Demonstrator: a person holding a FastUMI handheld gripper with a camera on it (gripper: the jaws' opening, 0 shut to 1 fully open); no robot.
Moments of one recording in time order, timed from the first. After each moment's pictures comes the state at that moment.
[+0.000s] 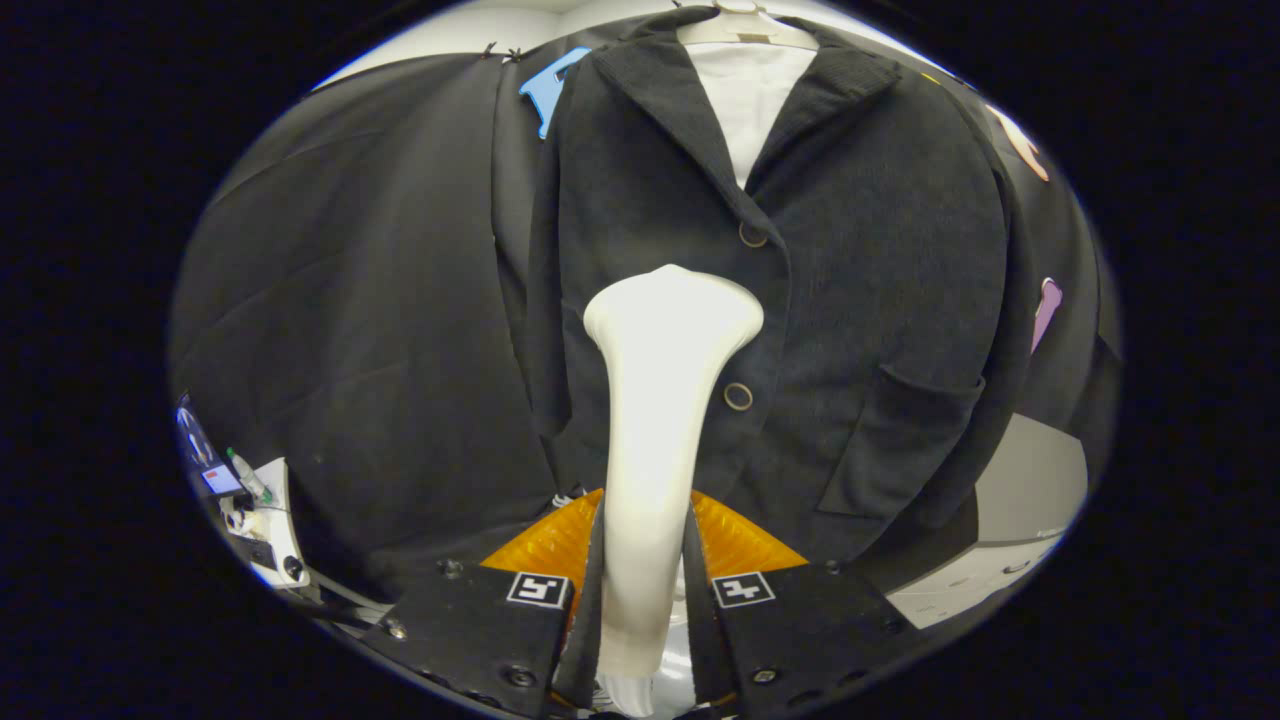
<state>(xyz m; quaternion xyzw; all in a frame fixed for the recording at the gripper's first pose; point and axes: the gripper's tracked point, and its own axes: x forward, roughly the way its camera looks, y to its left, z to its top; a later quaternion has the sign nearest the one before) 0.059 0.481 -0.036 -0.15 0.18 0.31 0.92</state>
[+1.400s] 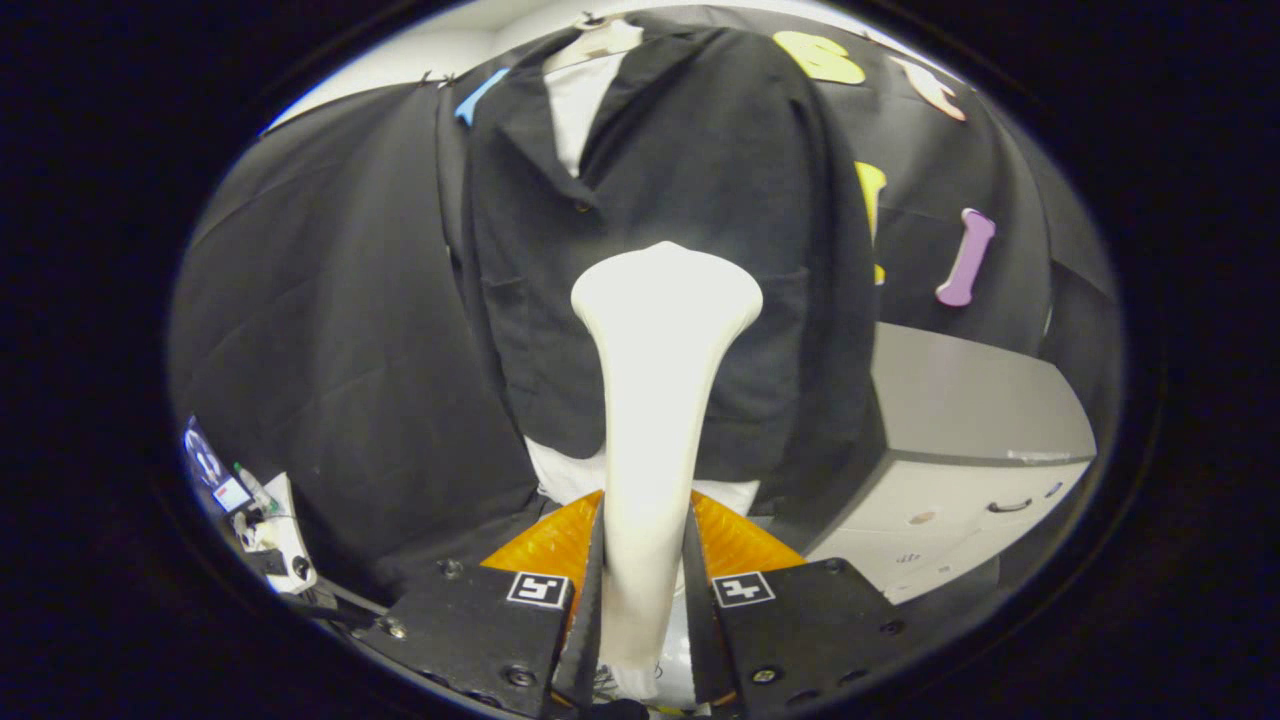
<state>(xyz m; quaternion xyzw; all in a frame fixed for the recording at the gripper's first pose) 0.041 0.327 -0.039 -0.08 0.20 0.27 0.94</state>
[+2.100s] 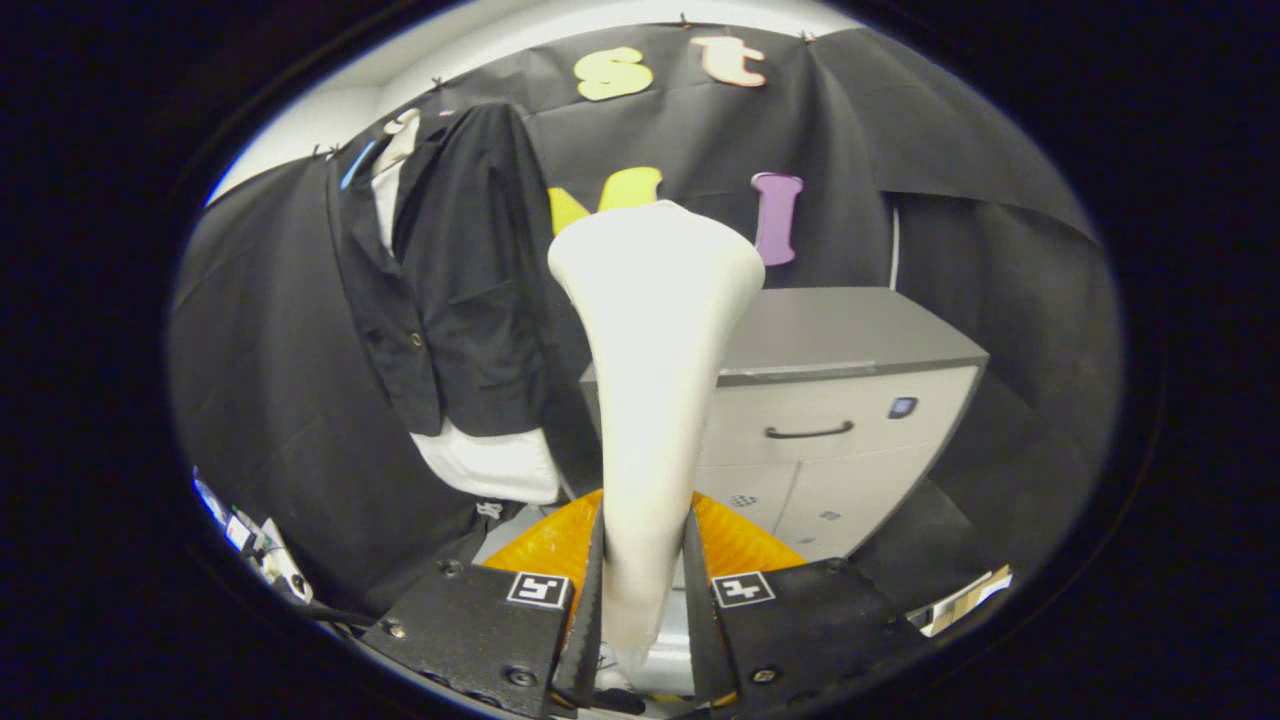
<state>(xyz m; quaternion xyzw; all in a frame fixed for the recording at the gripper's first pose) 0.010 0.039 -0.030 0.01 0.18 0.15 0.97</state>
